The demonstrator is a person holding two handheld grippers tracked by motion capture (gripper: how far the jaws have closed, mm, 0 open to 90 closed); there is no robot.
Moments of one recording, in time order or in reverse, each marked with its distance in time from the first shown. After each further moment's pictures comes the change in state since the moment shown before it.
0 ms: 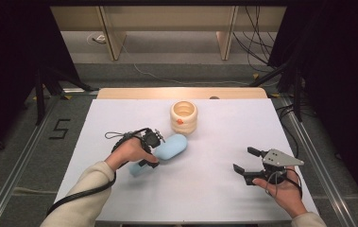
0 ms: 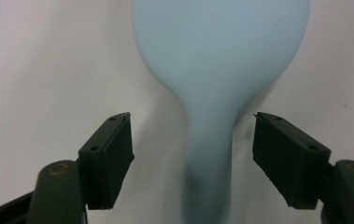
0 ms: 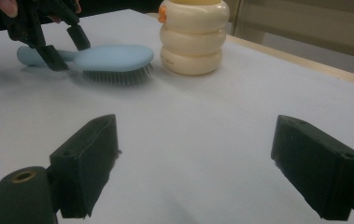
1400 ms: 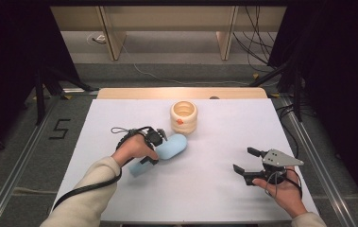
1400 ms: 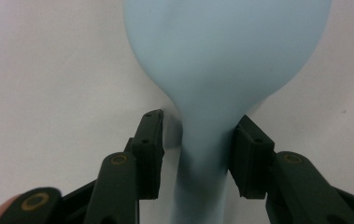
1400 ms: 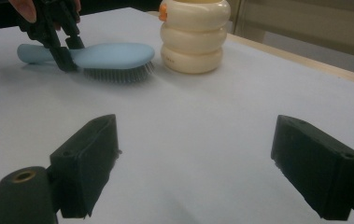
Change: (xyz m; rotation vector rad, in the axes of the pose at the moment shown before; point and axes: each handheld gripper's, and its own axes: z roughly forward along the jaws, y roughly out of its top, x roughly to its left) left arm 0.004 0.012 0.008 0.095 -0.054 -0.065; right arm 0.000 0.000 0.000 0.005 0.002 -0.004
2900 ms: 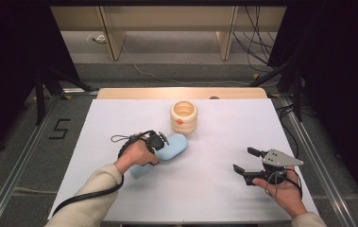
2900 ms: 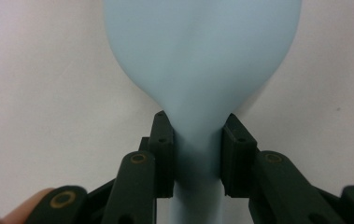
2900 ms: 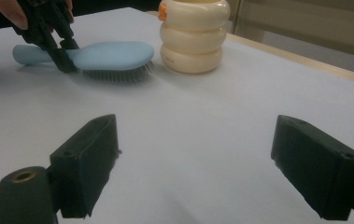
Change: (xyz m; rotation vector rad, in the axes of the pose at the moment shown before) left arm -0.016 -0.006 -0.001 -0.048 0.072 0.058; right arm 0.000 0.000 0.000 0.000 -0.002 0.003
